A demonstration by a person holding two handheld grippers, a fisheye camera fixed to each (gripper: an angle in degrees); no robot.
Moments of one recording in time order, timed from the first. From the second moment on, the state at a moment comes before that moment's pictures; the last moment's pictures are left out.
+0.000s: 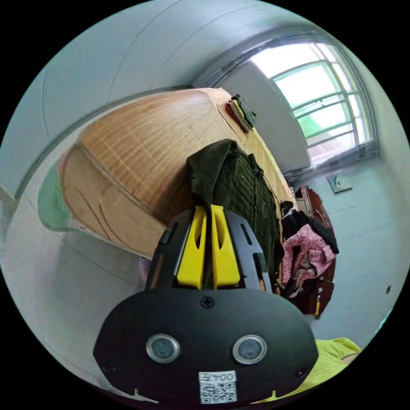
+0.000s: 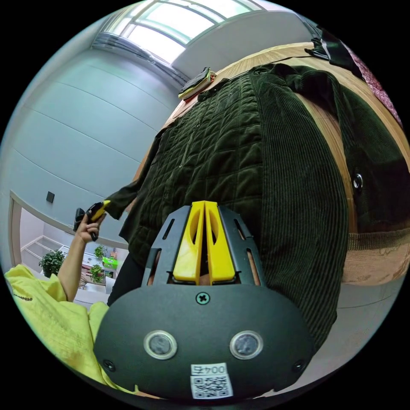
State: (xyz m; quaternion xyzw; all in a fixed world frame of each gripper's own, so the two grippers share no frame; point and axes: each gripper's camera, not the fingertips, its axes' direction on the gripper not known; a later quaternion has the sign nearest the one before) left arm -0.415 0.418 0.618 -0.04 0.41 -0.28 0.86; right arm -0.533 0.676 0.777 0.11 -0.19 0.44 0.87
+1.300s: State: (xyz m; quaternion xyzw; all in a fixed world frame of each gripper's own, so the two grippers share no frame) left arm -0.105 -0.181 0.434 -0.05 0.42 0.18 0.89; right arm -0.515 0.737 0.775 0.25 -0.31 0.46 0.80
